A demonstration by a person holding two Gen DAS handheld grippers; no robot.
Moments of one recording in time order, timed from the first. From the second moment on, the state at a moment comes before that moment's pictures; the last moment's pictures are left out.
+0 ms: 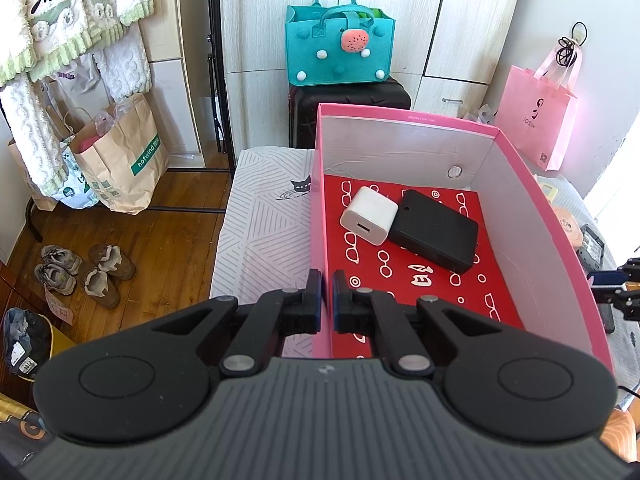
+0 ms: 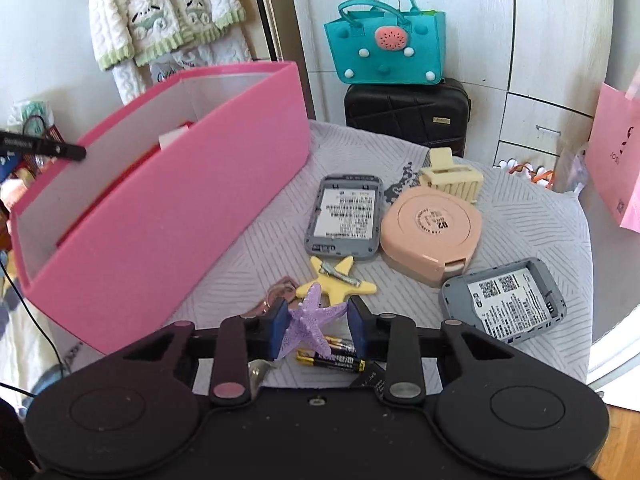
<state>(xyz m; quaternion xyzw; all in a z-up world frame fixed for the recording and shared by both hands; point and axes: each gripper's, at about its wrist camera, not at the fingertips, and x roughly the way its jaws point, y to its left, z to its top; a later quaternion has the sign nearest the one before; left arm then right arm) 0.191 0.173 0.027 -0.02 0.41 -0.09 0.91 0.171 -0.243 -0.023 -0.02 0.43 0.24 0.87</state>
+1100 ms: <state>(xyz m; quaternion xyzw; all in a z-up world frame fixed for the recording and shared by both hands) 0.189 0.156 0.031 0.07 0.41 -0.09 0.91 0.261 -0.017 0.015 -0.13 0.48 0.42 0.76</state>
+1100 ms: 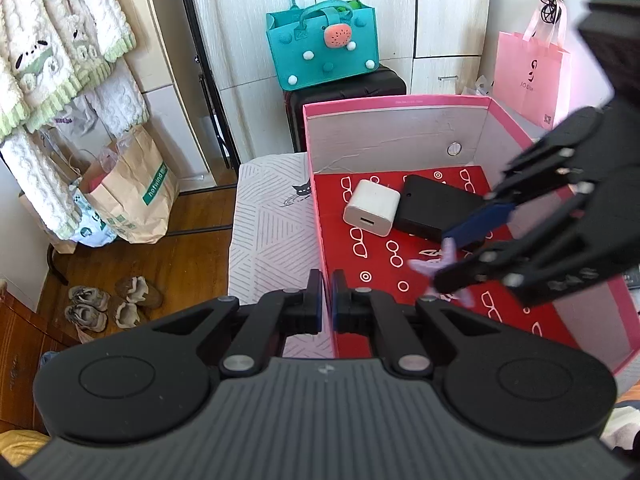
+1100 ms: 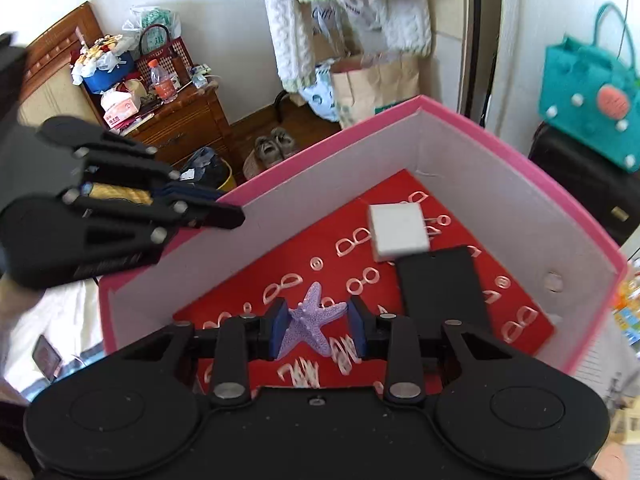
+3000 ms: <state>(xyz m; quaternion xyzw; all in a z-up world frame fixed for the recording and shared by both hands) 0.187 0.149 0.031 0.08 0.40 -0.07 0.91 0.160 -0.226 -0.007 0.02 0.47 0.30 0.83</state>
